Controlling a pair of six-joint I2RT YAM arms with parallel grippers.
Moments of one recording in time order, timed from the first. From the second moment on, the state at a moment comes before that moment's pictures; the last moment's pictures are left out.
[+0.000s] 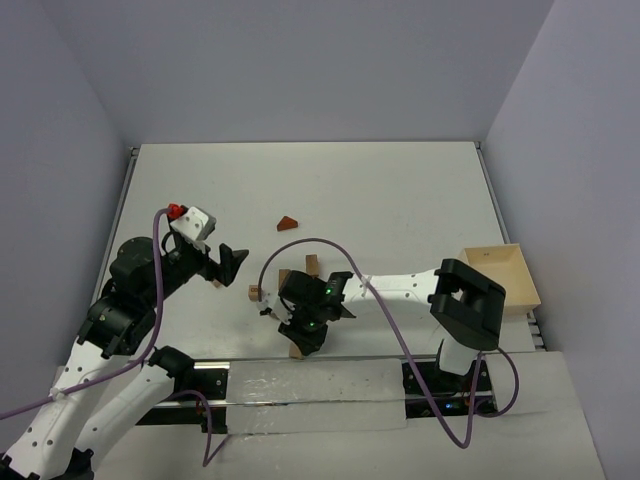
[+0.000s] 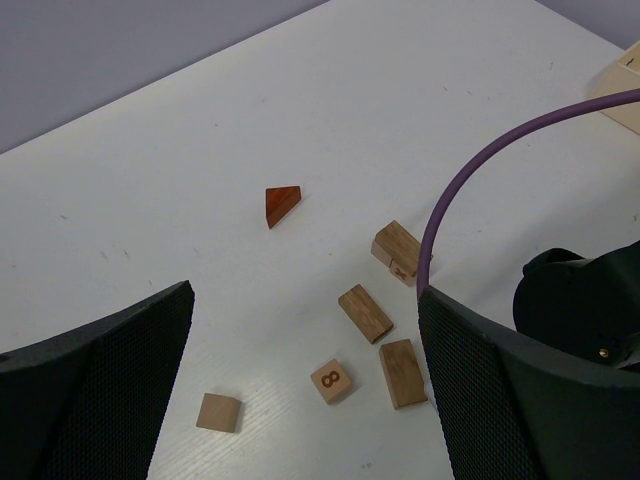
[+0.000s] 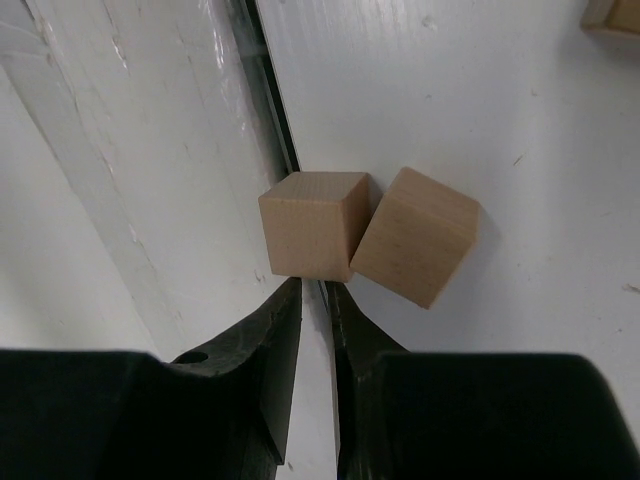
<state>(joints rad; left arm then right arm) -0.50 0.59 0.84 -0.44 0.14 0.06 1.18 1.68 1.00 -0.50 -0.37 0.01</state>
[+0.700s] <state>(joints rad) -0.49 0.59 0.84 -0.43 0.14 0.06 1.11 1.56 1.00 -0.52 -0.38 0.02</state>
